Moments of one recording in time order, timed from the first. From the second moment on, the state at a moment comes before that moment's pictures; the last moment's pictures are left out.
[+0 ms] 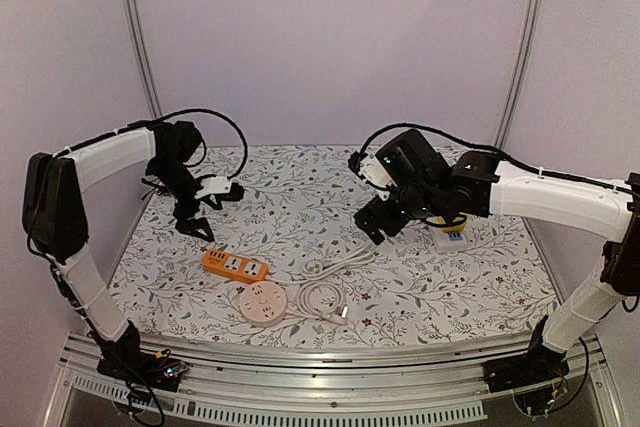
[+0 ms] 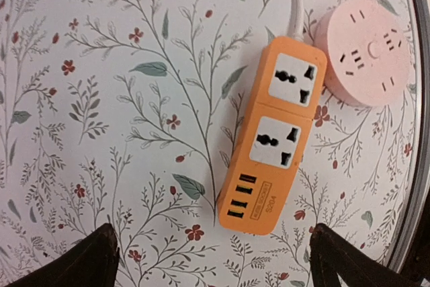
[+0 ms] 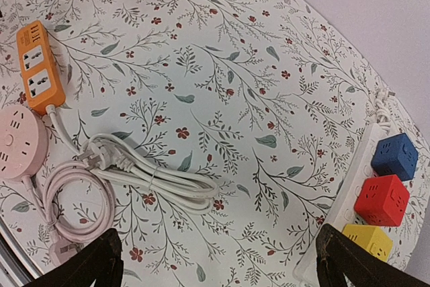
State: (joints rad) left arm -0.25 1.74 1.44 -1.11 0.36 1.21; right arm 0.97 1.55 1.32 -0.60 0.33 0.03
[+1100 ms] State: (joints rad) left arm -0.56 1.78 1.05 -0.76 0.17 1.04; right arm 1.01 1.65 1.40 -0.60 0.31 0.04
